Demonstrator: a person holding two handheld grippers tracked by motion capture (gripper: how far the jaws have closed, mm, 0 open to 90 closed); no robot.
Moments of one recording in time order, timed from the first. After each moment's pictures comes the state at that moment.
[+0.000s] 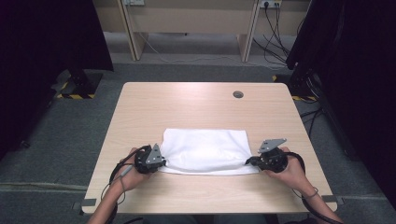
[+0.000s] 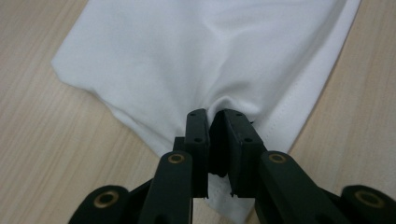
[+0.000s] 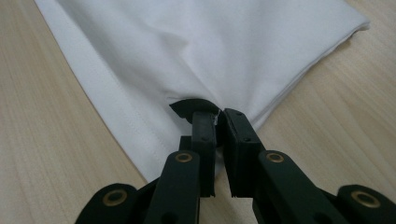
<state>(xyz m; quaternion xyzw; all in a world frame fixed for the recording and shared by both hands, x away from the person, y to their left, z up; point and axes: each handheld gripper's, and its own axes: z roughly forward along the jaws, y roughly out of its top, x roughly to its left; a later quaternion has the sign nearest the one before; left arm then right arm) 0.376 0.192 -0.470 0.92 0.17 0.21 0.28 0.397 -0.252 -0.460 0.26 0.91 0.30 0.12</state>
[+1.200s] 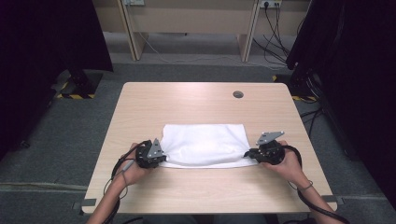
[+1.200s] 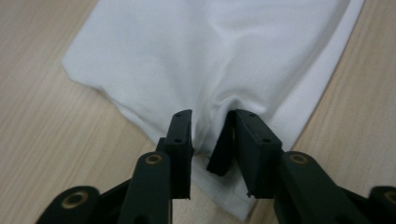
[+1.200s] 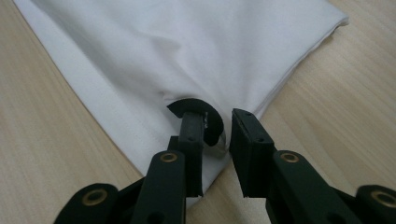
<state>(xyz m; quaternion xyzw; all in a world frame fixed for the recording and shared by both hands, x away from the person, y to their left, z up) 0.379 0.205 -0.450 0.90 0.19 0.22 0.32 0.406 -0.261 -0.443 0.27 0.90 0.32 0.14</state>
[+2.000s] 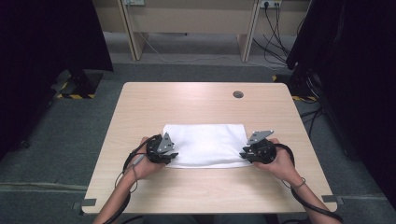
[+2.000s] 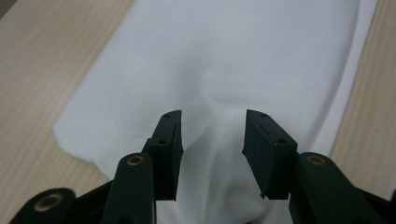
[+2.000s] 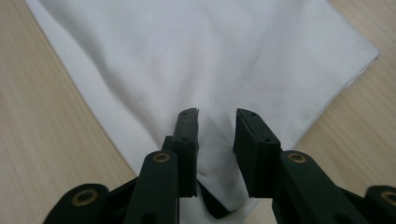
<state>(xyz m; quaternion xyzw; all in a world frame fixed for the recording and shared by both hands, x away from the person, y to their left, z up) 0.400 0.159 -0.463 0.91 0.17 0.22 0.32 0.416 -0.220 -0.455 0.25 0.91 0.28 0.15</state>
